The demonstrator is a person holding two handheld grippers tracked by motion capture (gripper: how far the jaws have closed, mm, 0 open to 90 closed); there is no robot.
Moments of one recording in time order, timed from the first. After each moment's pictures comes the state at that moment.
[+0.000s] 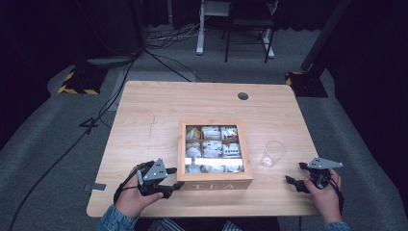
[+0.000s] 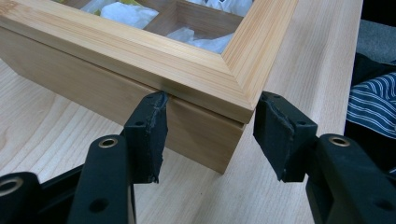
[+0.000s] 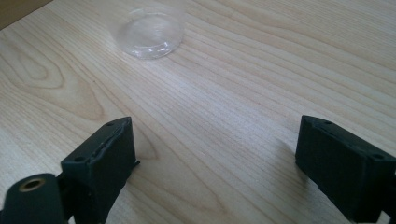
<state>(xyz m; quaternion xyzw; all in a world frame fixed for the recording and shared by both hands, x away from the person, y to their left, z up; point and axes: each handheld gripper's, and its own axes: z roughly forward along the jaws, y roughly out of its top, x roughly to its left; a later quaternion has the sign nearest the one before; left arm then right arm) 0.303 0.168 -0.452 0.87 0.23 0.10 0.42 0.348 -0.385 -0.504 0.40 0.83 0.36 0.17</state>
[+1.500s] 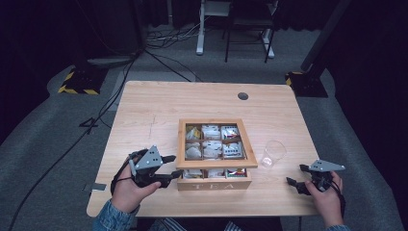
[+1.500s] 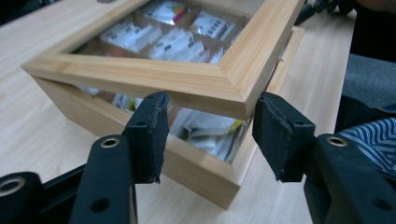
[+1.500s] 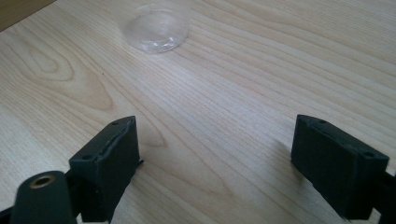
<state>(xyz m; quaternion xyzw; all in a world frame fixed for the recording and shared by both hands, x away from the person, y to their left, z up) 0.307 0.172 -0.397 0.85 0.24 0.13 0.46 0.341 -0.387 -0.504 0.40 0.82 0.36 0.17</state>
